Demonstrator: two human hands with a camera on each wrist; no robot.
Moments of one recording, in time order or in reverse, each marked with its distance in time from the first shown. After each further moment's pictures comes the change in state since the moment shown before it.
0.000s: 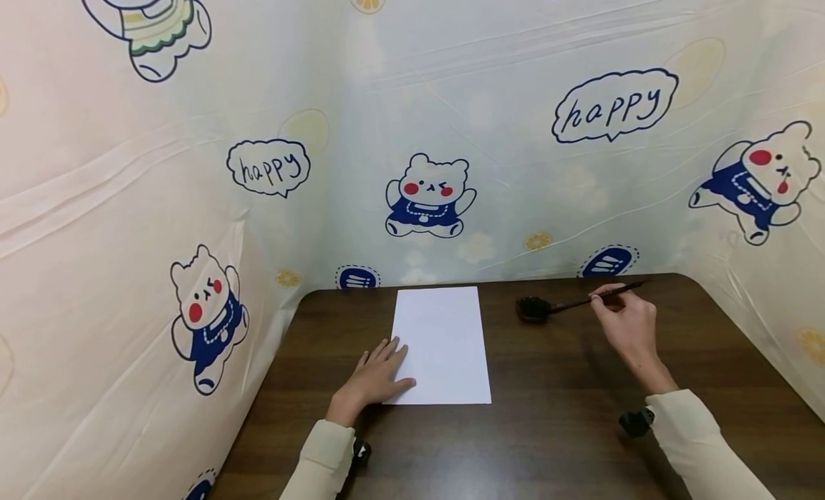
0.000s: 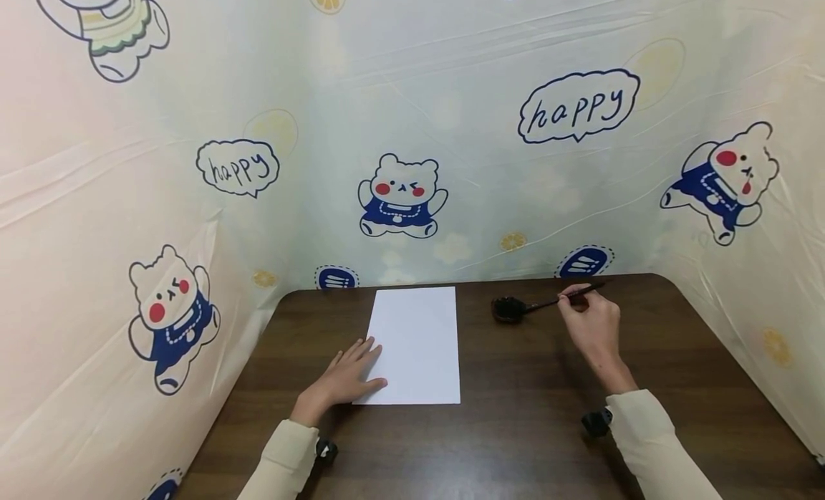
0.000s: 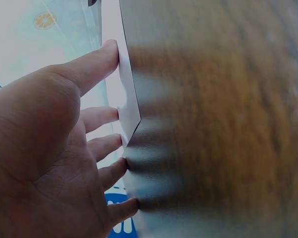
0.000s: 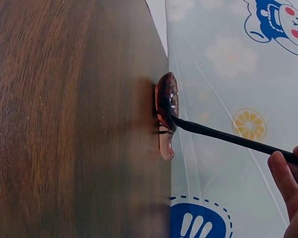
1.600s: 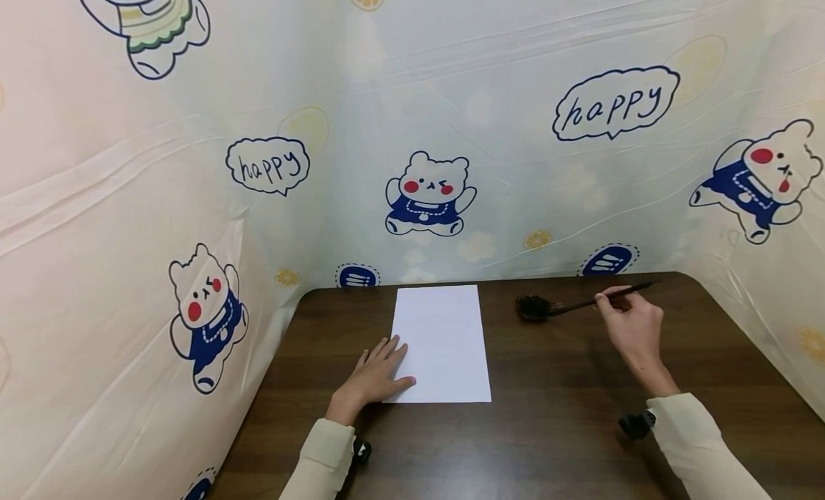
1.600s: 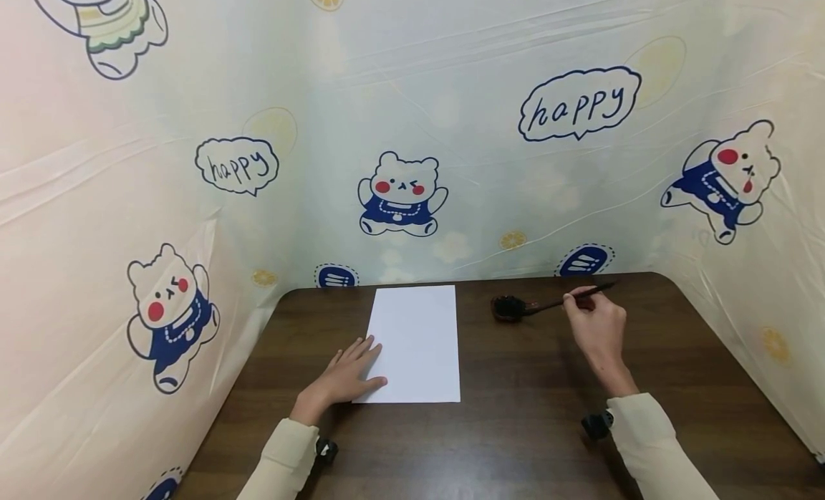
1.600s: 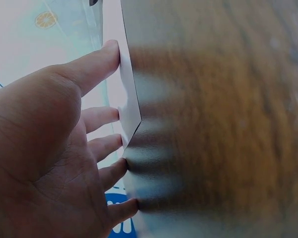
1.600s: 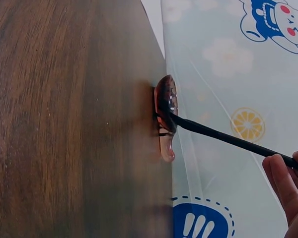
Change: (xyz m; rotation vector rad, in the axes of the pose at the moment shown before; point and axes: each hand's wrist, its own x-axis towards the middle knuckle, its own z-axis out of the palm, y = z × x) left_hand -0.001 0.002 -0.002 -0.029 -0.007 -0.002; right_hand -0.007 -0.002 -0.002 0.037 0.046 0.053
